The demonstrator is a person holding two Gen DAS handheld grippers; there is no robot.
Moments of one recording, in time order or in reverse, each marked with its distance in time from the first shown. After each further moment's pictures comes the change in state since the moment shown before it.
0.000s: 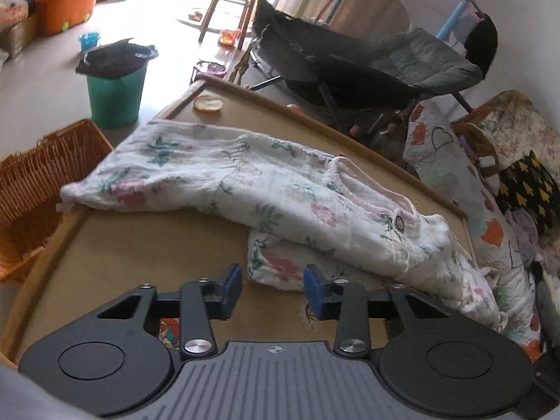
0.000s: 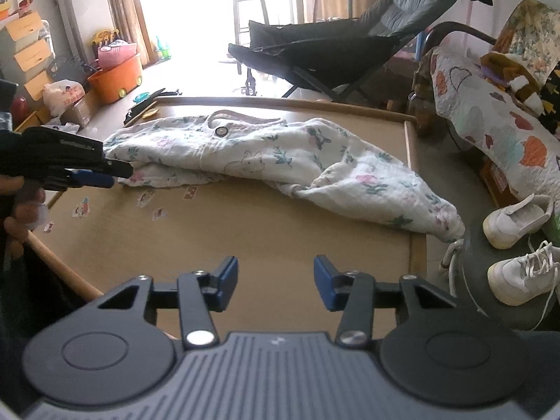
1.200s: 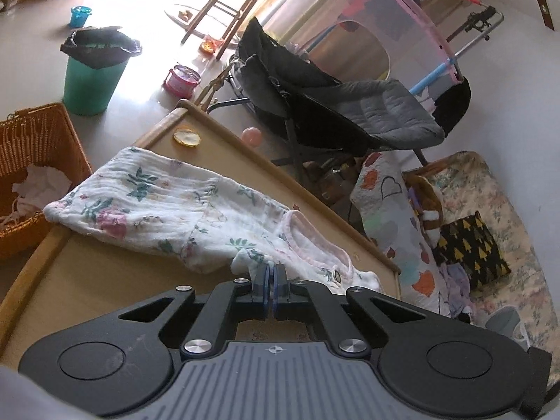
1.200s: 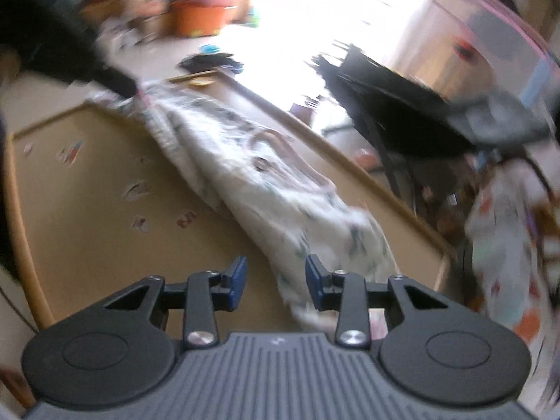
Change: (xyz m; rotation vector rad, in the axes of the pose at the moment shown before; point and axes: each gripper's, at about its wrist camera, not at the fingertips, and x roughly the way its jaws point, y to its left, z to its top) left arm -0.048 0.016 0.031 -0.162 -0.080 -0.213; right arm 0.055 0.042 0.056 -0.607 -0.010 -0.007
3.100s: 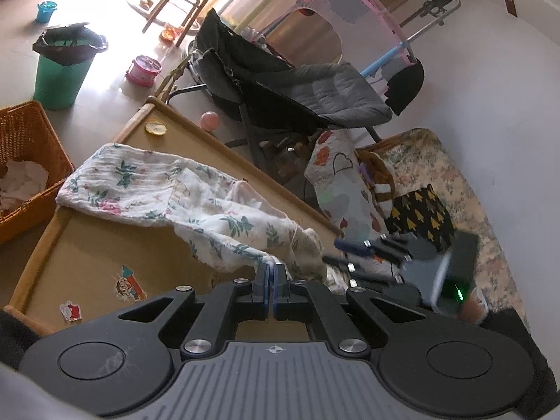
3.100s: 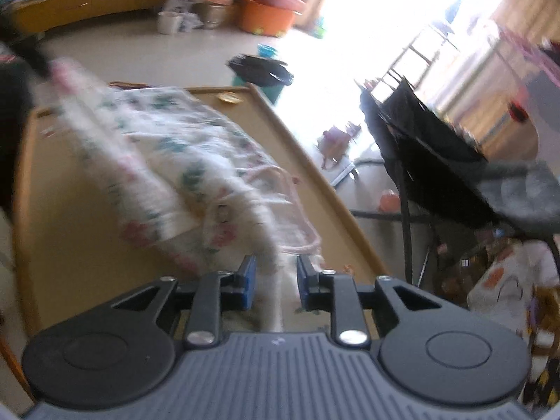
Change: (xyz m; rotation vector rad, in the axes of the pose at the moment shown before) left arm -0.093 -0.015 -0.012 0.050 0.066 -0.134; right arm -0.011 -0.033 0.037 -0.231 -0.026 0.104
